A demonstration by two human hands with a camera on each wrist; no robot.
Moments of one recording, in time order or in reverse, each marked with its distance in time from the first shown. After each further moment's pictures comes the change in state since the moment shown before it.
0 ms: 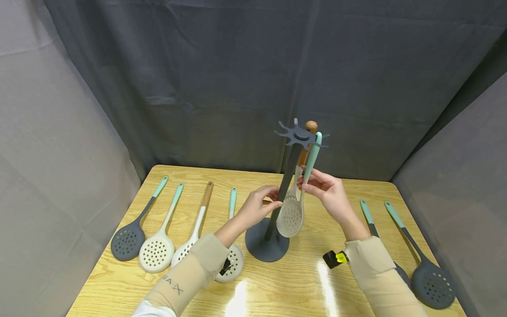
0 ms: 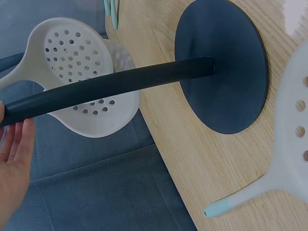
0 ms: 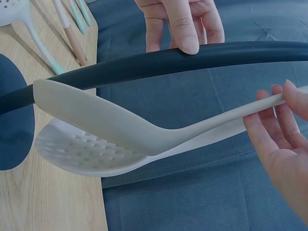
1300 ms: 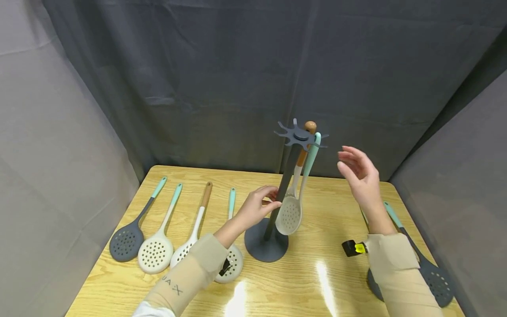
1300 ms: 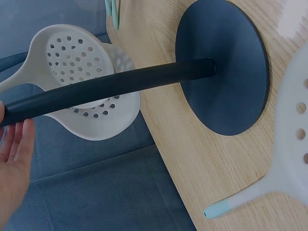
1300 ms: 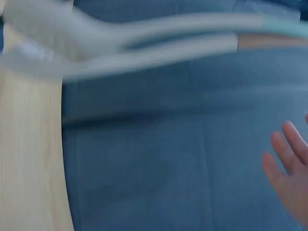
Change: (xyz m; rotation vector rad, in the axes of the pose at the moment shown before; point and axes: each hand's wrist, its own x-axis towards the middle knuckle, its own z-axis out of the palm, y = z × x) left_hand 0.000 -0.002 0.001 0.003 0.007 0.014; right_hand 0.000 -0.020 -0.052 -0.168 0.293 -0.263
